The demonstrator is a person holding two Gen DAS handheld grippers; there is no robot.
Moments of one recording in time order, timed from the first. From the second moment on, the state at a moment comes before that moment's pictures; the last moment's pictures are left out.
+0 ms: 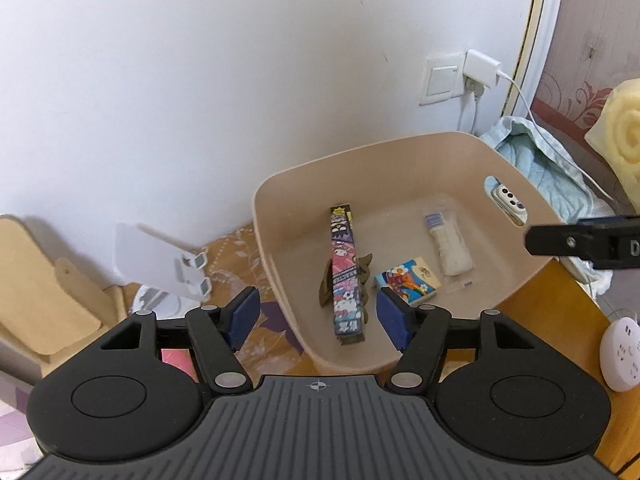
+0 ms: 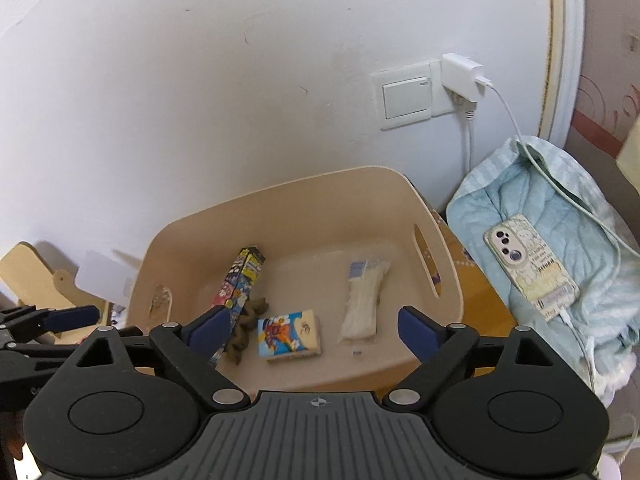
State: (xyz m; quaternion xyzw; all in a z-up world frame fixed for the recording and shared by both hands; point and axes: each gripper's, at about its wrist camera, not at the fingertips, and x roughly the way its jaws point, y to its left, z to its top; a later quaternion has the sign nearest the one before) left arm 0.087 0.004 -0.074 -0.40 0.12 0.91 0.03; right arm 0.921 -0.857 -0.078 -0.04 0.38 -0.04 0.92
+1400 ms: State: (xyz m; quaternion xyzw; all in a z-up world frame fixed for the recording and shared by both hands) left arm 0.125 -0.051 -0.190 -0.55 -0.01 0.83 -0.06; right arm 0.764 -0.891 -0.222 0.31 0.55 -0.28 0.72
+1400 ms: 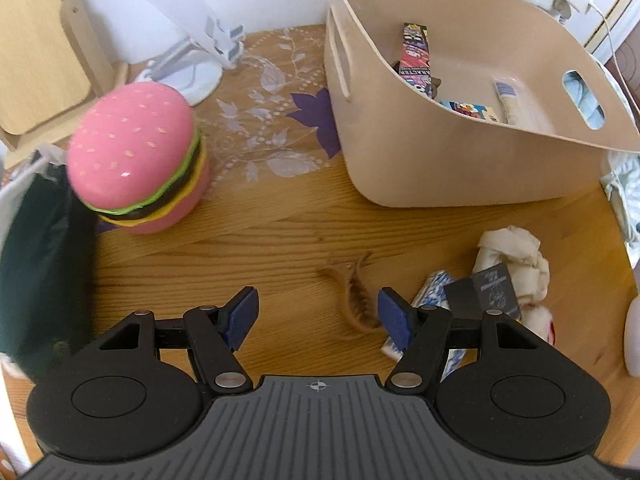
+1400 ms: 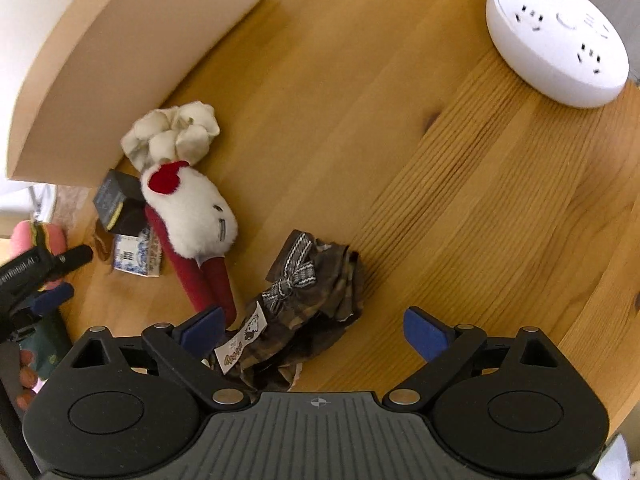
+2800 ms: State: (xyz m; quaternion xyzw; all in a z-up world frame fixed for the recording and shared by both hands) left arm 0.143 -0.055 -0.210 -0.57 0.07 0.82 -0.01; right arm 0.749 -0.861 -0.199 0.21 0.56 -0.28 0.75
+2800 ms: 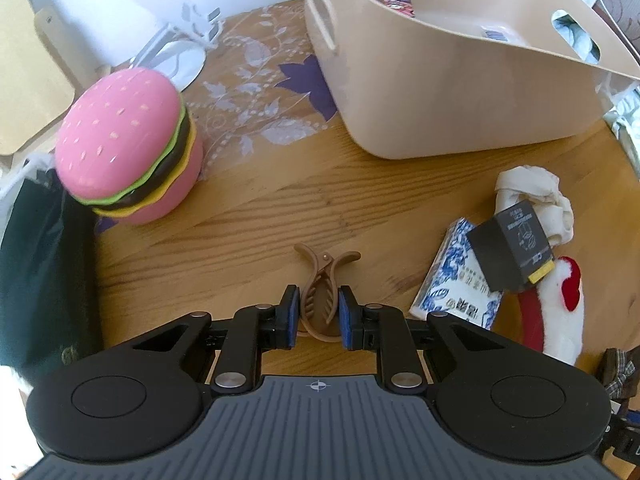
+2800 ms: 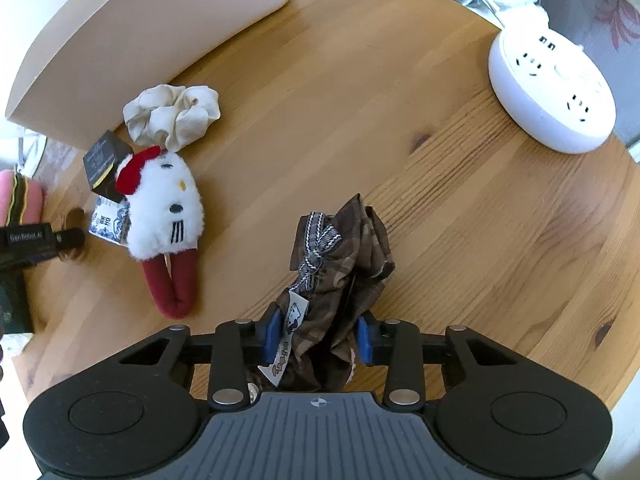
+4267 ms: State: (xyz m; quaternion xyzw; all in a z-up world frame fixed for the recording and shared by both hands) left arm 0.164 -0.038 -0.094 -0.44 0.12 0.89 0.05; right arm 0.757 -0.879 -0.092 0.14 0.50 -0.17 0.84
